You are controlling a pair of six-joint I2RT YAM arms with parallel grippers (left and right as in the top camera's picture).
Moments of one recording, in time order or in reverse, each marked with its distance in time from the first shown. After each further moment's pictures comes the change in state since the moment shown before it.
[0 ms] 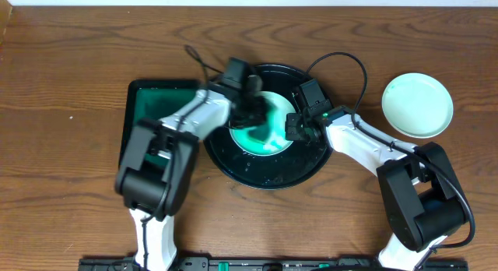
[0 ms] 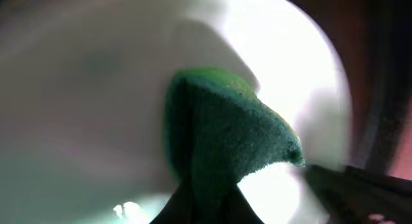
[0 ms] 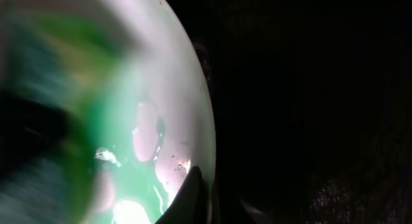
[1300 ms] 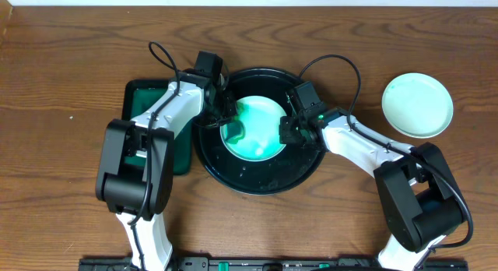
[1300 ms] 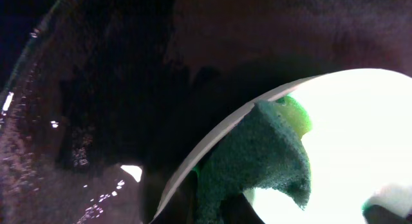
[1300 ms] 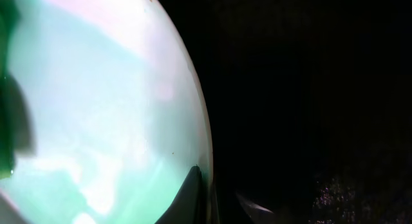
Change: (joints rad) left arm 0.178 -0.051 0.016 -0.250 -0.194 -0.021; right arm 0.027 0.002 0.002 -0.001 -0.071 0.004
